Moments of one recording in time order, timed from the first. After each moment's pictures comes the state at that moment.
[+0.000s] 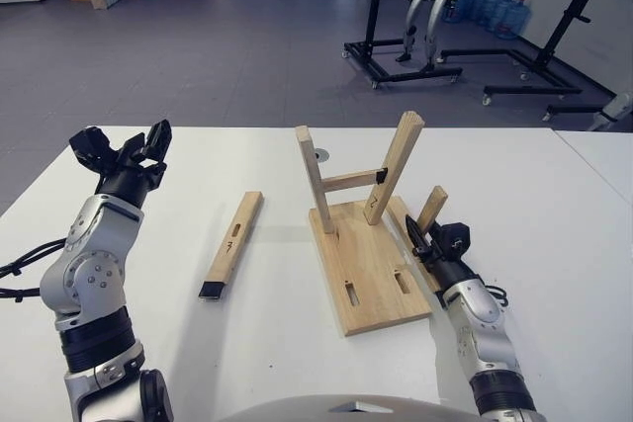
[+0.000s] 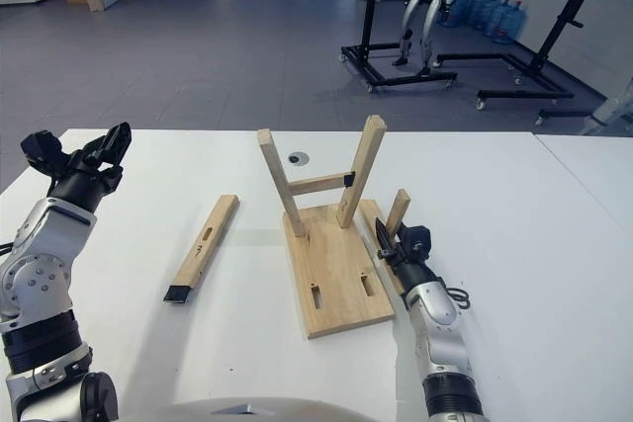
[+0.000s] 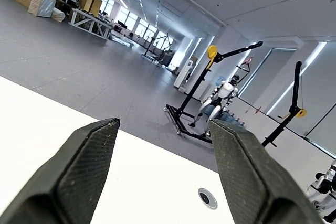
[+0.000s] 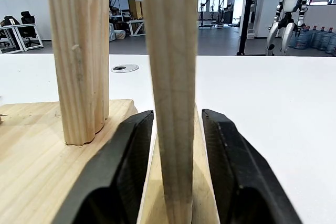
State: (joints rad) left arm -0.27 0.29 0.49 -0.29 -0.80 0.64 0.01; right arm 0.02 -0.18 -0.12 0.30 0.24 -0.23 0.36
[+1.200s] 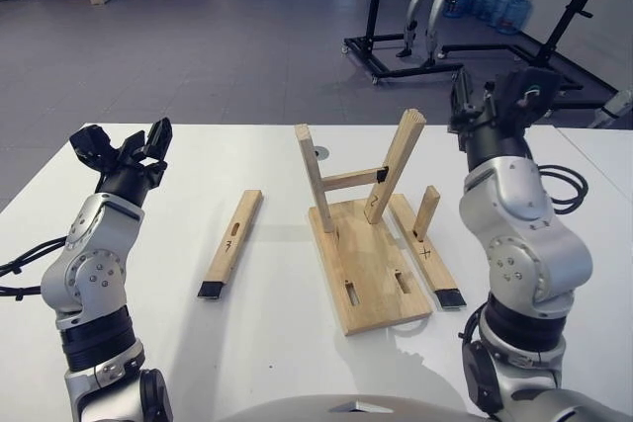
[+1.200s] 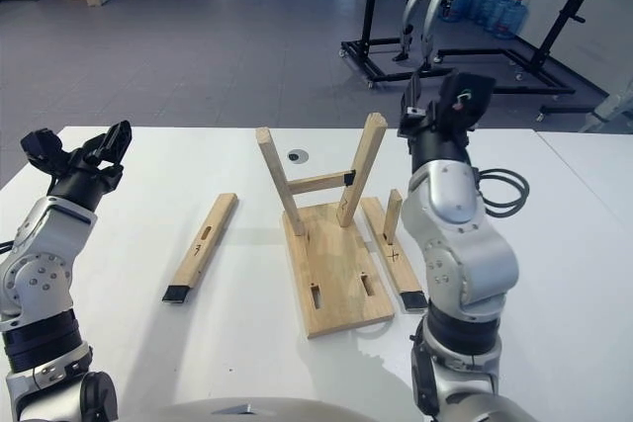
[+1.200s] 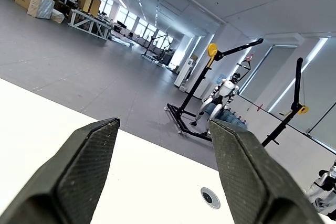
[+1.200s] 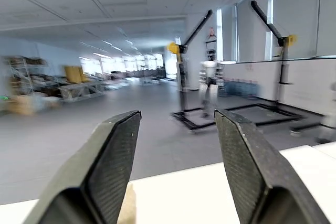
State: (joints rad) left arm -0.27 0.30 0.48 -0.29 -0.78 0.63 0.00; right arm -0.43 -0.21 -0.06 -0.69 0.31 0.84 -0.51
